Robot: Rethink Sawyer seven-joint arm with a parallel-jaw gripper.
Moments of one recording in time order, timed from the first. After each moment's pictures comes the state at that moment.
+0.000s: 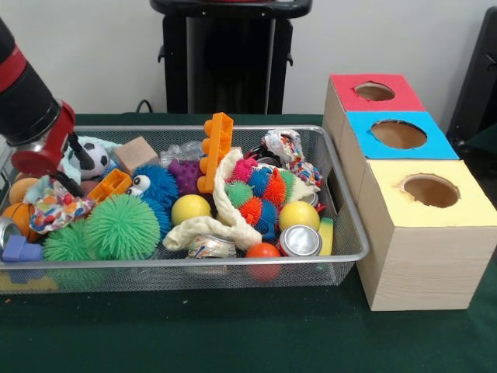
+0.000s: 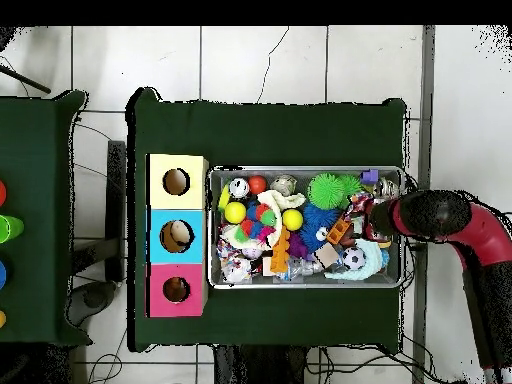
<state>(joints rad) -1.17 -0.29 0.82 1.36 -0.63 1.21 0.01</state>
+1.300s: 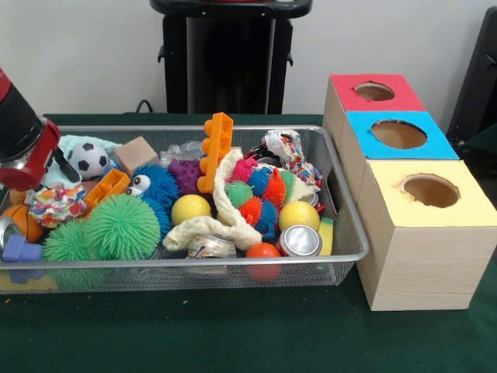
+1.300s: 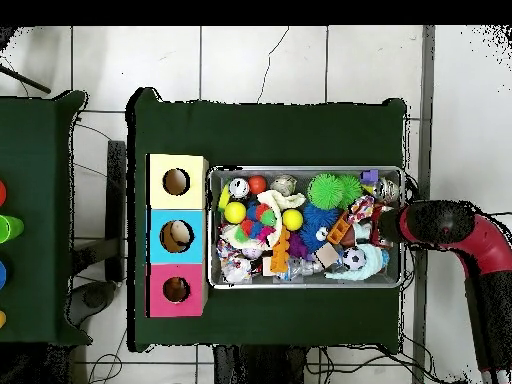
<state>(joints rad) -1.21 -0.22 0.82 1.31 -0.70 1.21 0.01</state>
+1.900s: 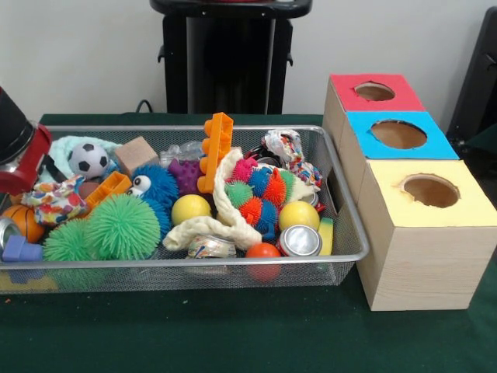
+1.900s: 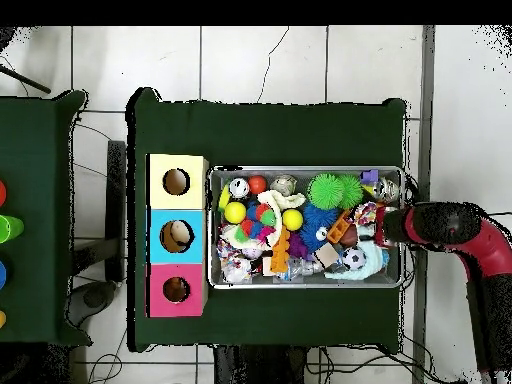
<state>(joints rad) -1.23 -0.19 0.82 1.28 -0.68 1.22 -0.07</state>
